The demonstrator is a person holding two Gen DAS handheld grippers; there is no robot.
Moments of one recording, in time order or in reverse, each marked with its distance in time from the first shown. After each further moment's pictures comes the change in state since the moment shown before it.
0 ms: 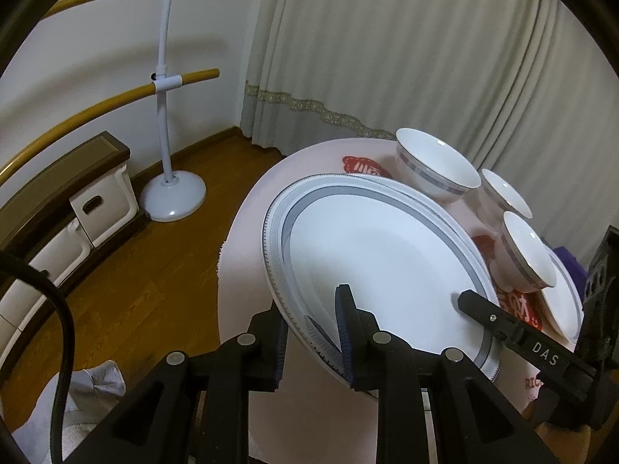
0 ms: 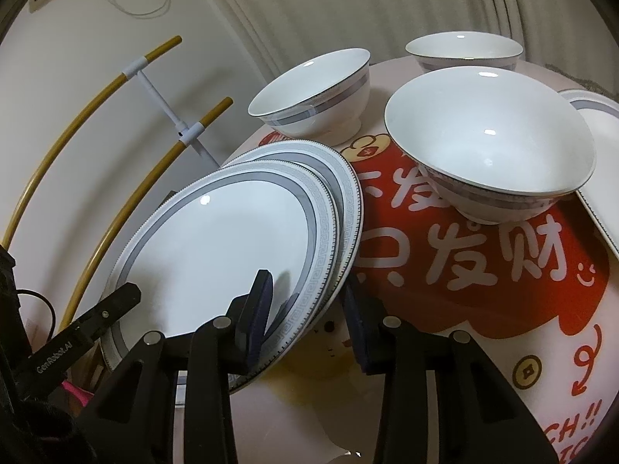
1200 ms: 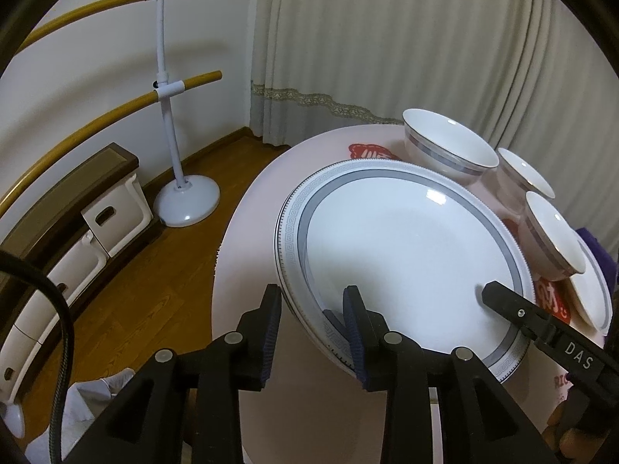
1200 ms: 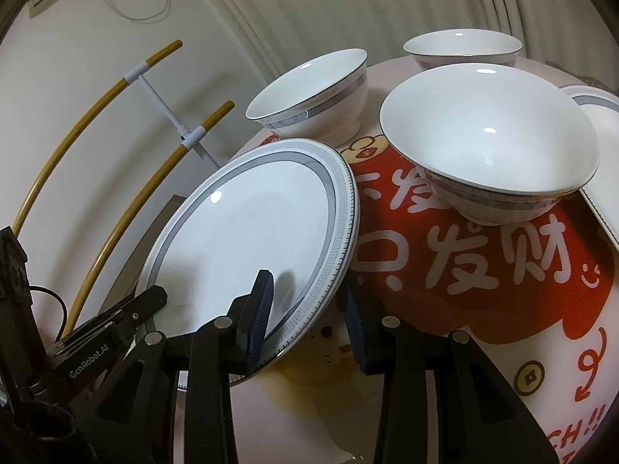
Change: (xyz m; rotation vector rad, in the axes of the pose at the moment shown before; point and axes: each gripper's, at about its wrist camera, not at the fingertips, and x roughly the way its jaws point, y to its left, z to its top) left arm 0.044 -0.021 0.005 0.074 0.018 0.073; right arm 0.000 -0.001 0.001 0.002 -0.008 0.002
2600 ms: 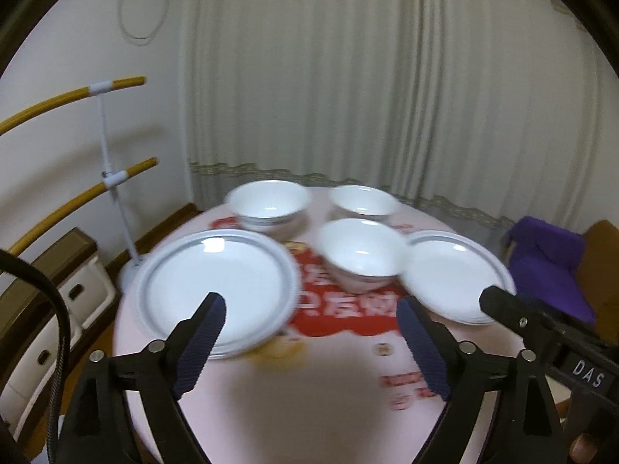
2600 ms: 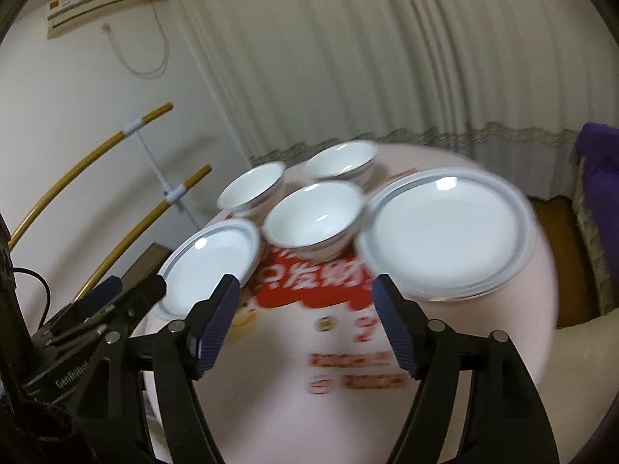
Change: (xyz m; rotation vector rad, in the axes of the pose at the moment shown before) left arm -0.150 -0.157 -0.073 0.202 -0.237 -0.153; right arm -0.189 -0.063 -0.019 -0.025 -0.273 -0.145
